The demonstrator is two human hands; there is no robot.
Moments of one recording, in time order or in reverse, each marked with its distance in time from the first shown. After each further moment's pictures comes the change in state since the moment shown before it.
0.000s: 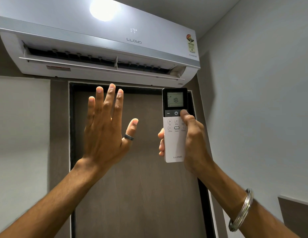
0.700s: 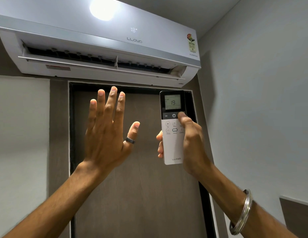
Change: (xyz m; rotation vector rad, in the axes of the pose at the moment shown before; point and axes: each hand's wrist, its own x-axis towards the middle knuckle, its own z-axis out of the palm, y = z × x) left_hand -0.007 0.002 0.003 0.004 -0.027 -0.002; right_hand 0.002 0.012 0.001 -0.014 -0.002 0.016
